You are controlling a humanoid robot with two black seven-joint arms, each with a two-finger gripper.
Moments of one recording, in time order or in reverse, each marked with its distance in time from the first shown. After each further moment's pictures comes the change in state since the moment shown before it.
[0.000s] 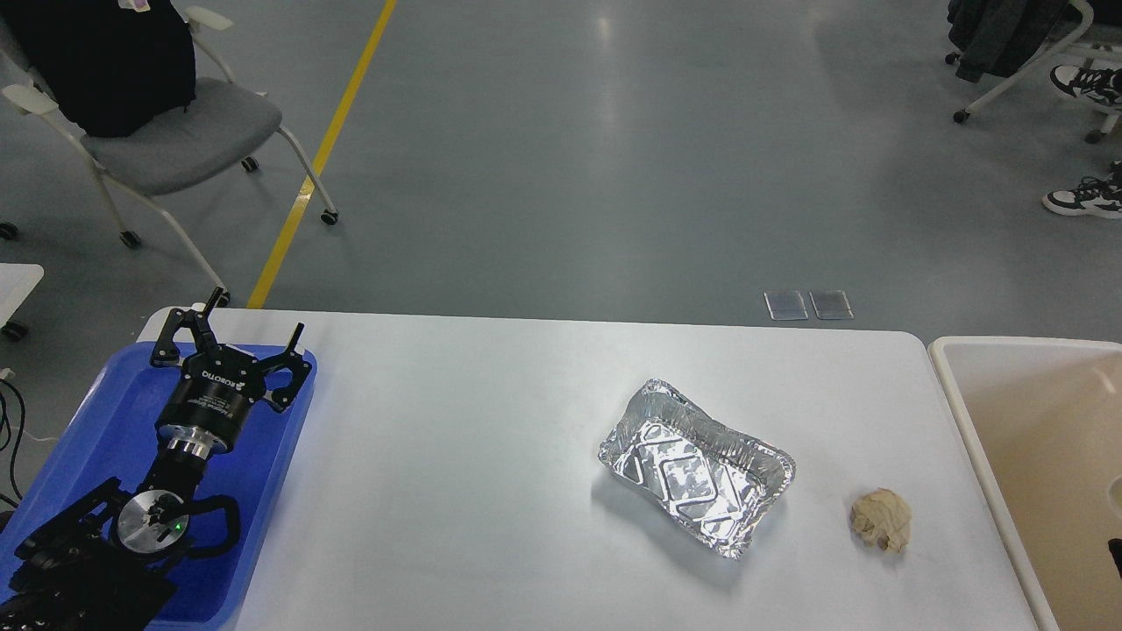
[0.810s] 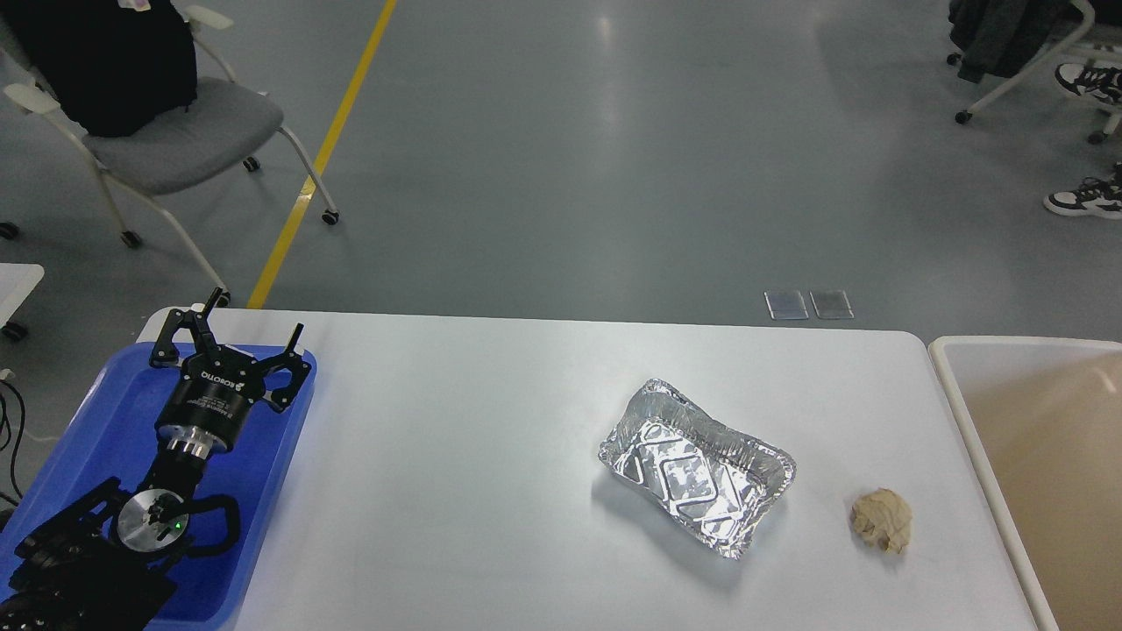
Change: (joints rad) left arm 0.000 0.001 0.000 0.000 0.000 0.000 0.000; right arm 0.338 -0.257 -0.338 0.222 -0.023 -0.002 -0.001
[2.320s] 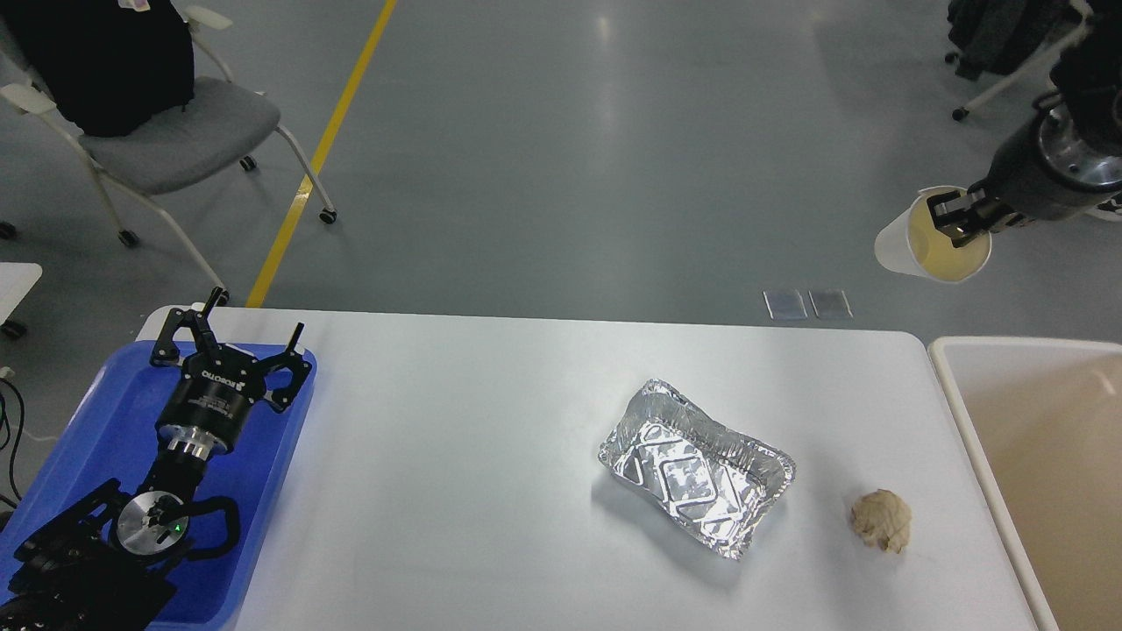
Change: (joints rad) left arm 0.002 0.000 -0.001 0.000 0.000 -0.002 0.001; right arm 1.232 0.134 -0.967 0.903 -0.609 0.763 0.035
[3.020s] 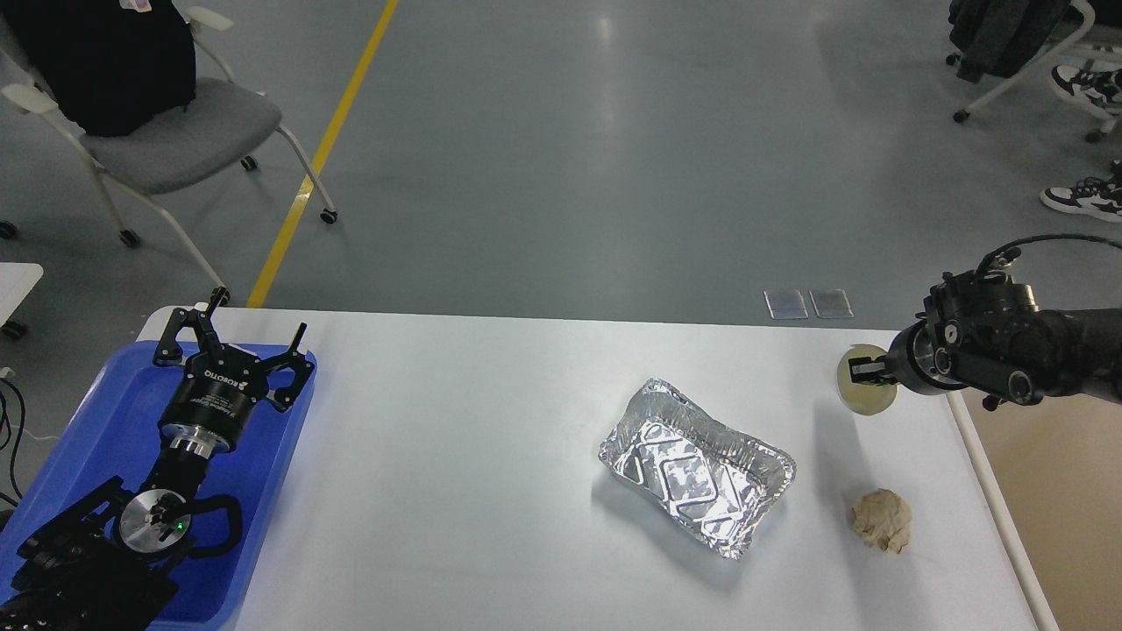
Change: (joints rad) left arm -0.004 -0.002 0.006 0.000 0.000 0.001 0.000; right arm -0.791 0.155 0.314 -0.413 -0.117 -0.324 -0.030
